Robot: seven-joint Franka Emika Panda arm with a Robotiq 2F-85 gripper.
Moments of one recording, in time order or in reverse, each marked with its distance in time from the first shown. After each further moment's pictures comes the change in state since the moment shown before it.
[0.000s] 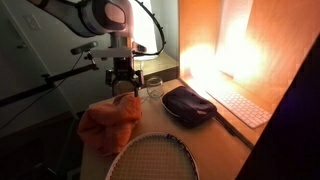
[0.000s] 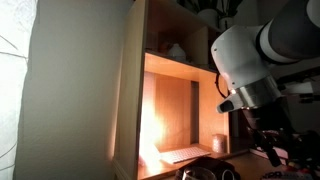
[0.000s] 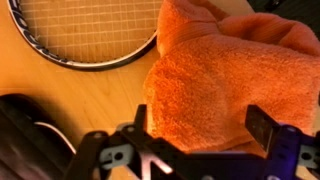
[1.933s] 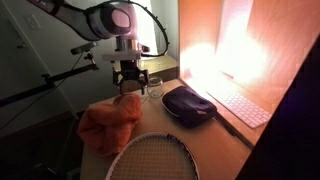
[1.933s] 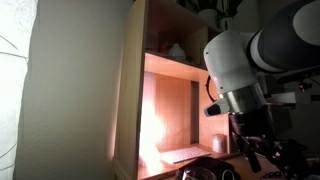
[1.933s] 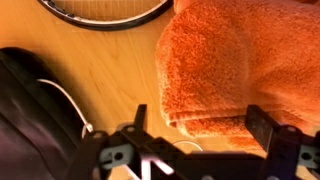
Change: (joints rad) arm 0.009 0.083 0.000 0.085 -0.011 0.071 -0.057
